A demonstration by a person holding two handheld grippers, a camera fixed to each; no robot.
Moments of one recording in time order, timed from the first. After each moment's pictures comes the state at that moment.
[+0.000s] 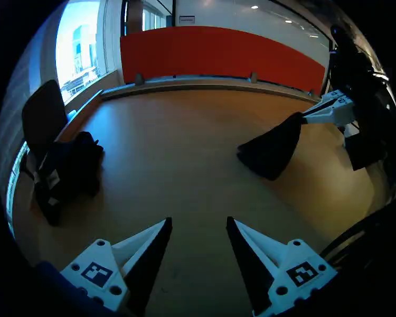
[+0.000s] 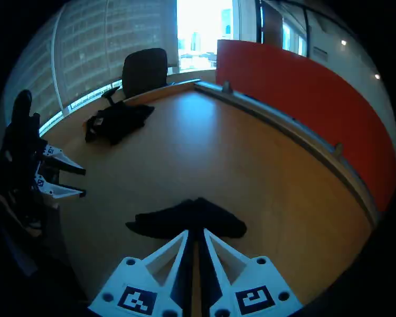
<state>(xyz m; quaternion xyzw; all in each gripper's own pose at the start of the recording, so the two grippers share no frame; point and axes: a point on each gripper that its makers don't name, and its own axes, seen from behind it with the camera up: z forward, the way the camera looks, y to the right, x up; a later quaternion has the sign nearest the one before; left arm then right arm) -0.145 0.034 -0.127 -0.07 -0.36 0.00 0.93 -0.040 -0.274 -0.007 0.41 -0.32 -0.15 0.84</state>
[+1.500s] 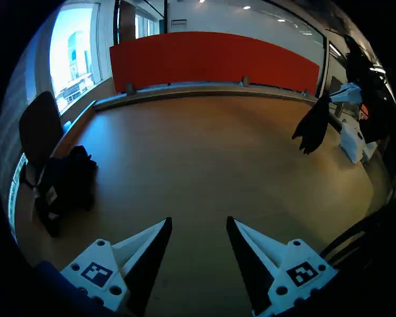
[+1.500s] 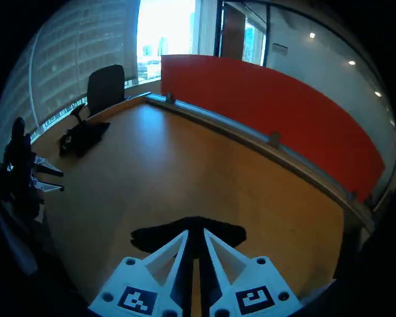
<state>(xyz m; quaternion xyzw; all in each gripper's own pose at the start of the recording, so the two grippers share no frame) -0.126 0.064 -0.110 -0.08 -0.35 0.01 0.93 0.018 -0.075 0.037 0.30 -0.32 -0.13 0.89</state>
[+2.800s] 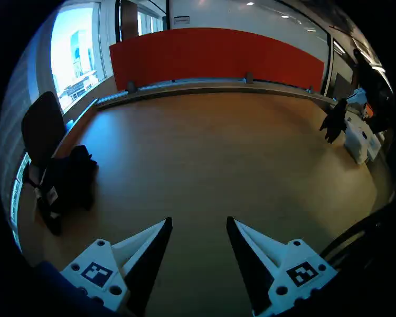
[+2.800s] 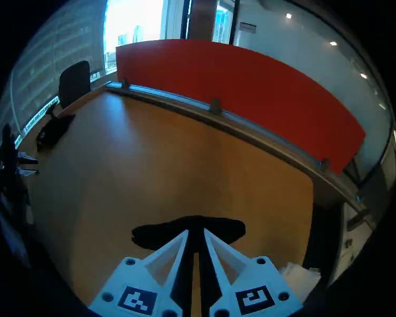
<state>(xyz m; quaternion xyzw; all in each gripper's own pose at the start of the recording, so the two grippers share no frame) -0.125 0.080 -0.103 -0.07 -0.37 0.02 0.93 0.010 0.118 0.069 0.22 -0.38 -0.13 0.89</state>
